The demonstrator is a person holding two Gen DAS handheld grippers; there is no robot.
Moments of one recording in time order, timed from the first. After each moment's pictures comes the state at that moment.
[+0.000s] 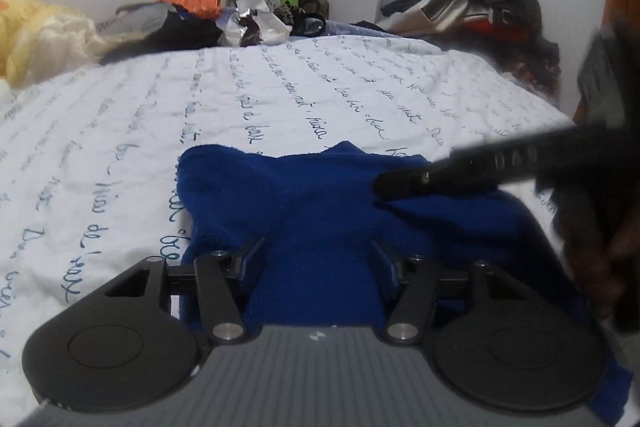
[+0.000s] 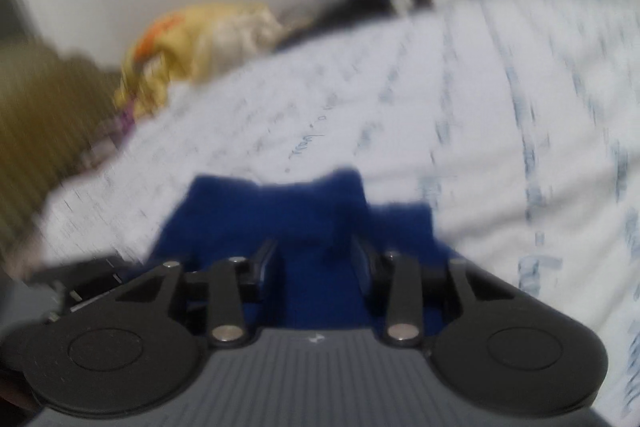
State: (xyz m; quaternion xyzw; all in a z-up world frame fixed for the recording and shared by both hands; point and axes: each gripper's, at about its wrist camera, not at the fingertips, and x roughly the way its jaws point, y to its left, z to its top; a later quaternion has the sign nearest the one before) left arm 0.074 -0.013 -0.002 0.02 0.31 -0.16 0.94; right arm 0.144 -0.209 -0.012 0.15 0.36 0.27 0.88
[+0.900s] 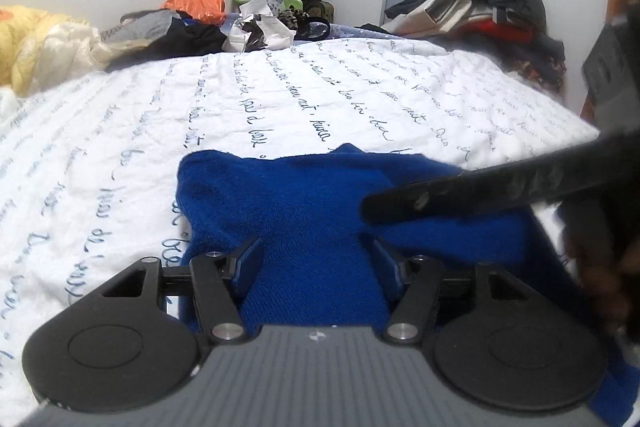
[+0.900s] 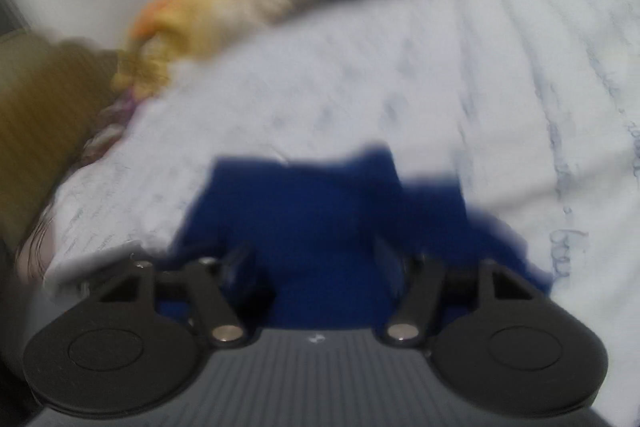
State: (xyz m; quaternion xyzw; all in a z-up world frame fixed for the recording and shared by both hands) left arm 0.075 -0.004 -0.001 0.04 0.30 -0.15 0.94; right arm 0.144 -0.189 -0.007 0.11 0.36 0.29 0.88
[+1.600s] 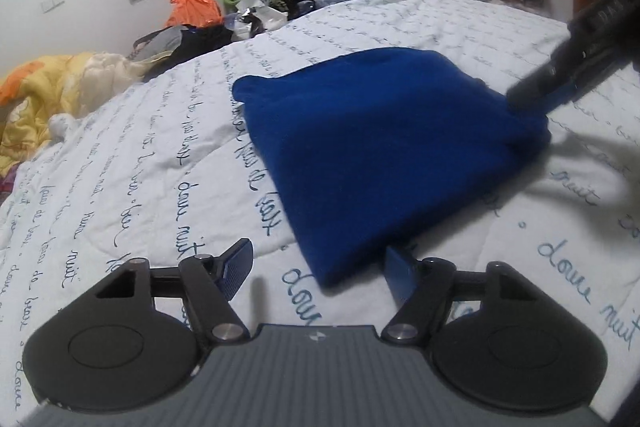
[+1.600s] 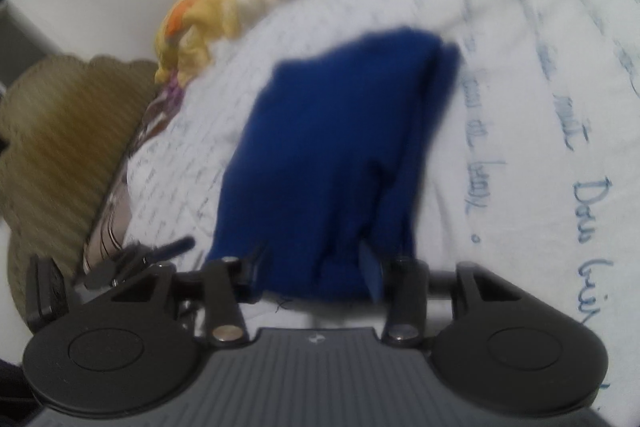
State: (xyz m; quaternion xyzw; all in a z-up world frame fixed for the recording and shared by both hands) left arm -0.113 0.029 -0.003 0.16 0.31 -0.12 0.93; right arm -0.005 -0.249 0.012 0.21 0.44 0.30 0.82
